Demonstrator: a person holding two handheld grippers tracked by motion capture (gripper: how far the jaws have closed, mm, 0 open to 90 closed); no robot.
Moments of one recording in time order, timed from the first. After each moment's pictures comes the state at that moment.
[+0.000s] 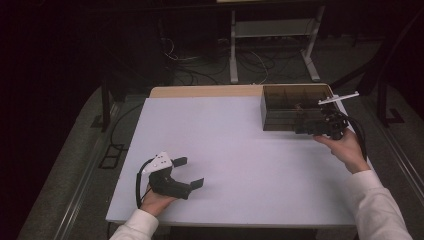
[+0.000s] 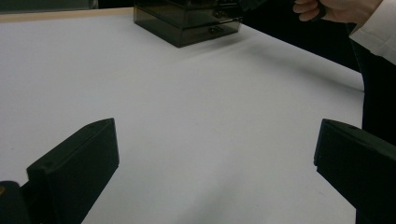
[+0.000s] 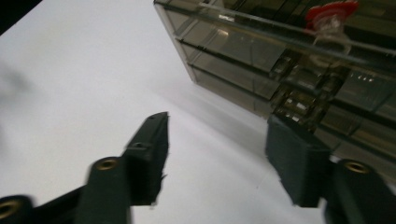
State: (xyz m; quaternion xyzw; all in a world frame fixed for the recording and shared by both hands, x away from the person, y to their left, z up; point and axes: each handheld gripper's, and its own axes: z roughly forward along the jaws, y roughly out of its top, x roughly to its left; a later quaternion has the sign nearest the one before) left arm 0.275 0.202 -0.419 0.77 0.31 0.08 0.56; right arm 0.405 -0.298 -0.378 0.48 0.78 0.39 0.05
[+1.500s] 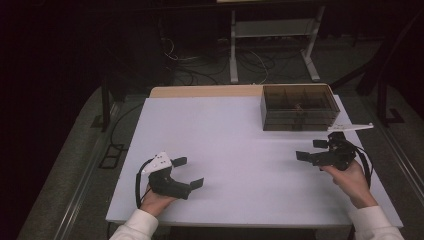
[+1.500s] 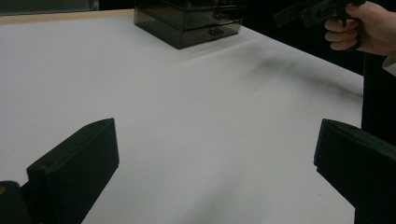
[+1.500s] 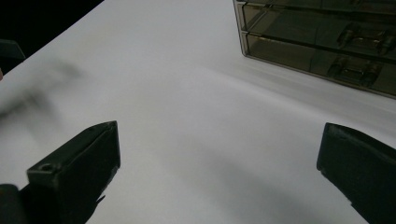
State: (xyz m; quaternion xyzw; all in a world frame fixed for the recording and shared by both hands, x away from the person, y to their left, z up) left arm 0.274 0.203 -0.418 0.77 0.31 0.08 0.56; right arm 0.322 -0.291 -0.394 0.47 0.76 0.45 0.06
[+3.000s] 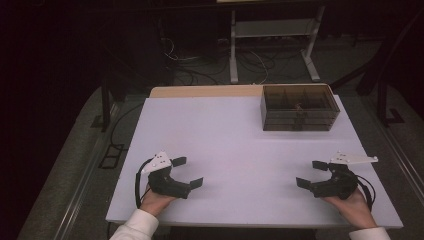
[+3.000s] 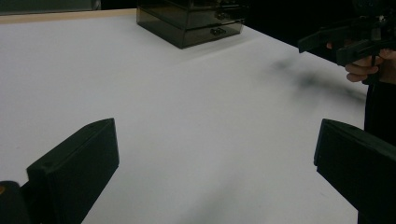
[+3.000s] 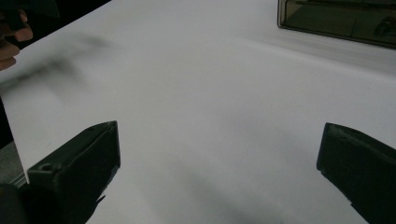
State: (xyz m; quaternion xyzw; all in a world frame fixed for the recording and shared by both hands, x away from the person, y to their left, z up) left arm 0.275 0.204 -0.419 0.77 0.31 0.08 0.56; right arm 0.261 -0.287 -0.429 0.42 0.76 0.48 0.09
